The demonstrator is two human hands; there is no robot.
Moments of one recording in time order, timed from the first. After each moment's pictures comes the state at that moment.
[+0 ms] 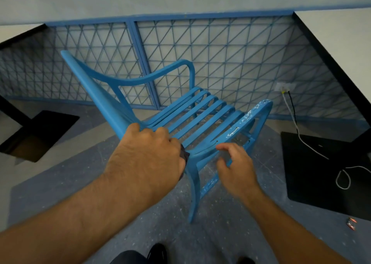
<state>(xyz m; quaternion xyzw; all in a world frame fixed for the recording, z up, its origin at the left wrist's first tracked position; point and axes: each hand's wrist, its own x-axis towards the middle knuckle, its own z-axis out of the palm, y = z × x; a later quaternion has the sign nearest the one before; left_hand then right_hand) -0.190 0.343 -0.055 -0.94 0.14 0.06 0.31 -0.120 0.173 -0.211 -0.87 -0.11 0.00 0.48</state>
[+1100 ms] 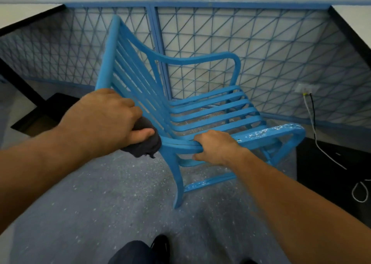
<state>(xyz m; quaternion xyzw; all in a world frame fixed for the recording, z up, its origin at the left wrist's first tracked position) -0.170 0.482 -0.068 -0.95 0.15 -0.12 0.26 -0.053 0.267 -0.195 -0.92 -0.35 0.15 0.07</state>
